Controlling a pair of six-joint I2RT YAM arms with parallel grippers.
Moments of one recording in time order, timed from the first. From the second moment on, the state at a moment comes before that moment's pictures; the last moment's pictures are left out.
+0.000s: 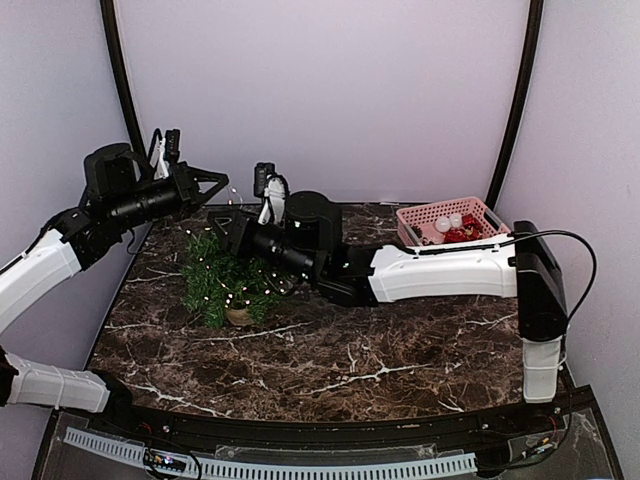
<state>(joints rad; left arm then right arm) -0.45 1.09 1.06 -0.09 0.40 -0.76 1.19 2.01 1.61 0.47 0.13 0.65</state>
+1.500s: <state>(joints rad) -0.18 1.13 1.11 -0.38 0.65 -0.51 1.18 2.05 1.91 -0.03 -0.22 0.49</state>
